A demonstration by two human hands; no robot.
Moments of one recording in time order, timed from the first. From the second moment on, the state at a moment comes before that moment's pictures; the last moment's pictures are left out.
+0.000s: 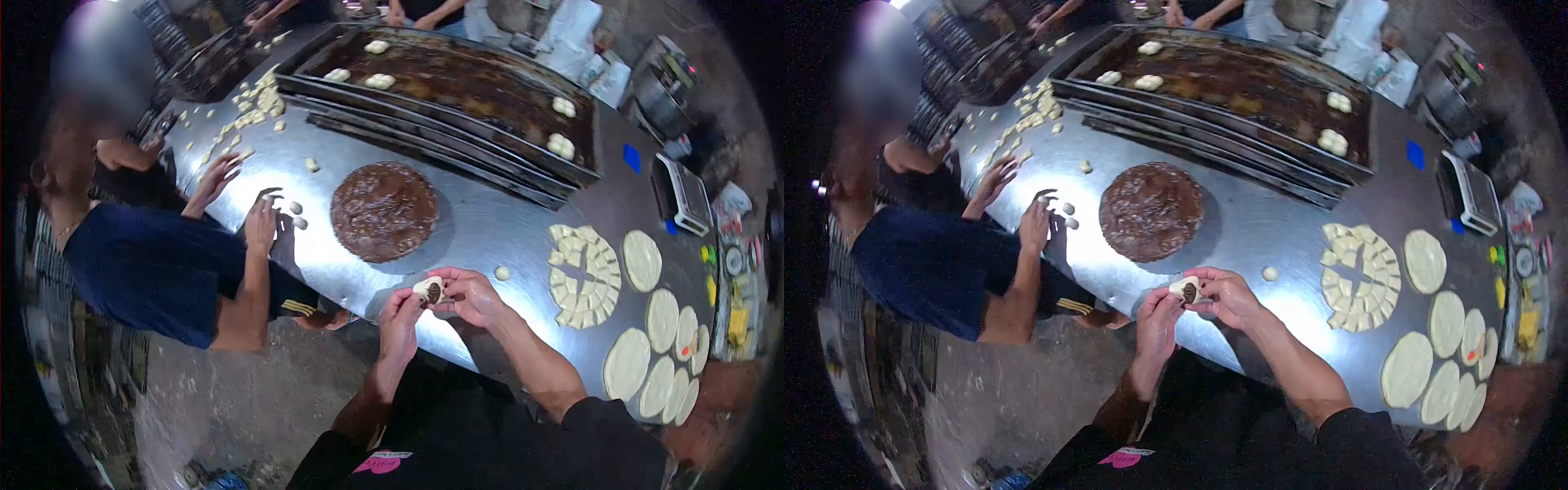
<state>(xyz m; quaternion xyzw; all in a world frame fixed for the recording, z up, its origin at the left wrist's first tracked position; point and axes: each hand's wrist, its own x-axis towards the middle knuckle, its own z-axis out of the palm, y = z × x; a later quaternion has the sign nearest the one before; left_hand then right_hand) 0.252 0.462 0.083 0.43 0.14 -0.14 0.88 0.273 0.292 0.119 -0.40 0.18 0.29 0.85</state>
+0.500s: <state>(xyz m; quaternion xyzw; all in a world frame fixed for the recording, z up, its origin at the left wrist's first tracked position) 0.228 0.442 0.100 0.54 -0.07 -0.14 0.83 0.197 0.270 0.160 -0.88 -0.05 -0.05 0.46</state>
